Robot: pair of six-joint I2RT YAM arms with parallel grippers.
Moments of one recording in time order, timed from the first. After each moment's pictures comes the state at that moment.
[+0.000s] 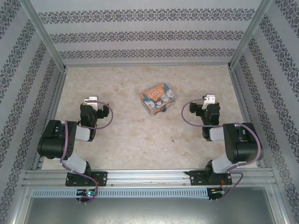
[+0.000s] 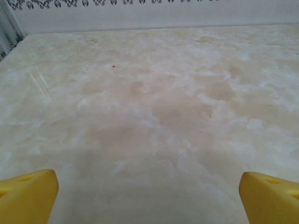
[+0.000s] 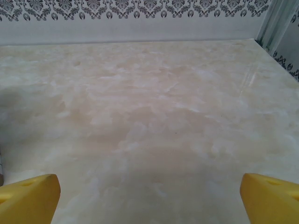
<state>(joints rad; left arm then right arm) -0.01 1.61 0.37 0.89 -0.09 0.00 0.01 1.54 0.35 0.87 0.06 0.05</state>
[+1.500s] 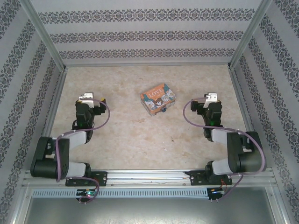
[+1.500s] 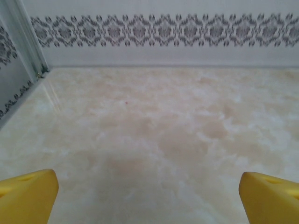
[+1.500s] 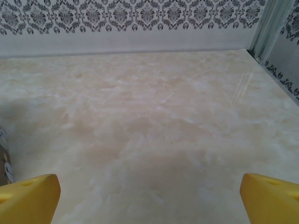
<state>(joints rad) -0.01 1.31 0.40 0.67 -0.13 -0.03 0.01 1.37 0.39 0.68 0.07 0.06</state>
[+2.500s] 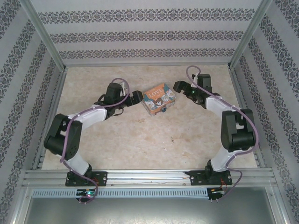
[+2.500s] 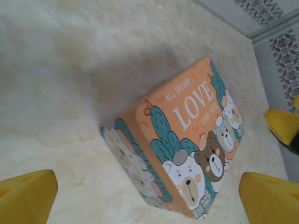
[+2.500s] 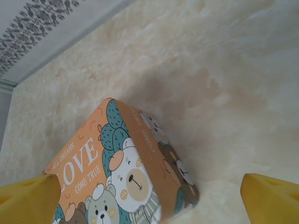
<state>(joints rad) -0.37 1.72 0.99 0.09 0.34 -0.75 0.11 1.76 1.10 -0.04 -0.43 0.57</state>
